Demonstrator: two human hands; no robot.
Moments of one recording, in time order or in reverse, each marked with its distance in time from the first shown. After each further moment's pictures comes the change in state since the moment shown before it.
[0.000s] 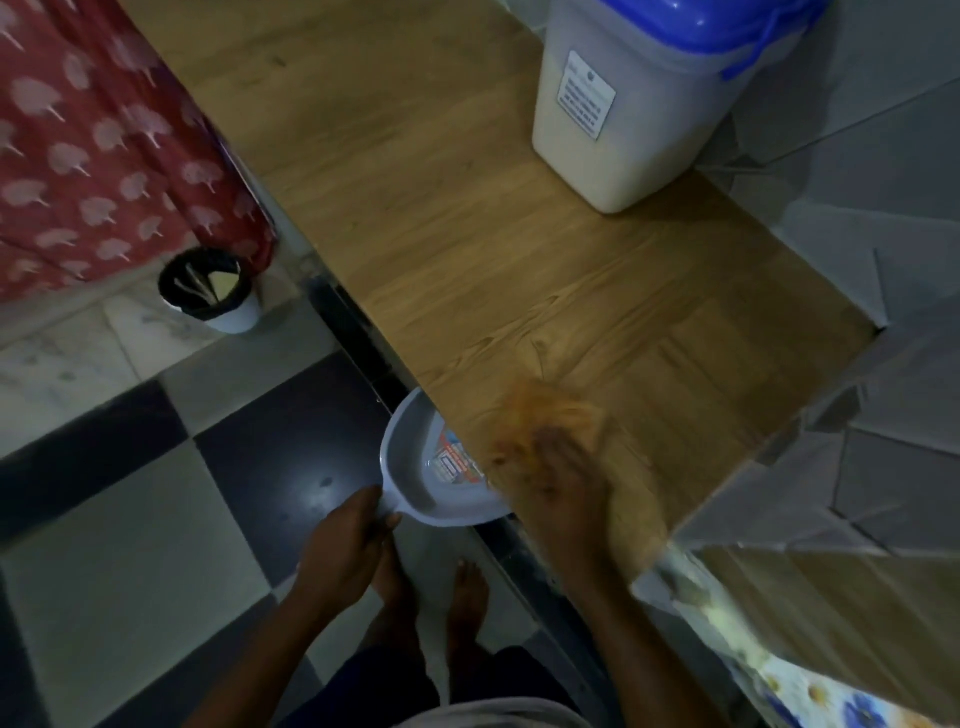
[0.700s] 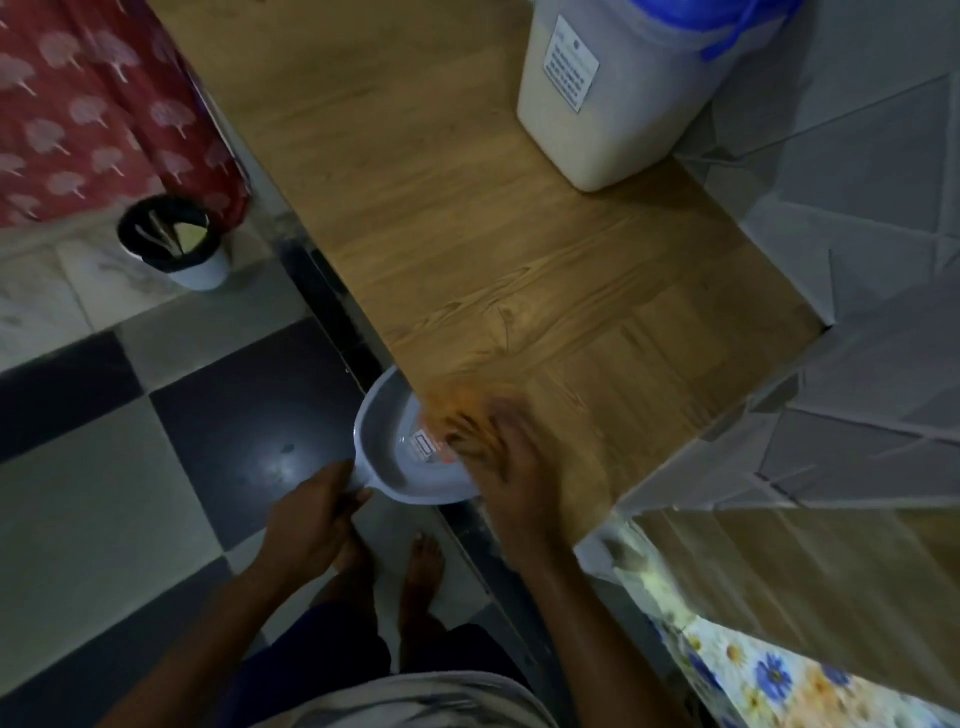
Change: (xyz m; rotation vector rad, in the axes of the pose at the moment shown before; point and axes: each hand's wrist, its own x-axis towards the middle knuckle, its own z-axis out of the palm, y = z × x) left_hand -0.018 0.008 0.025 0.018 0.004 -0.023; right_hand -0.022 -0.012 -0.018 0.161 -0.056 -0.017
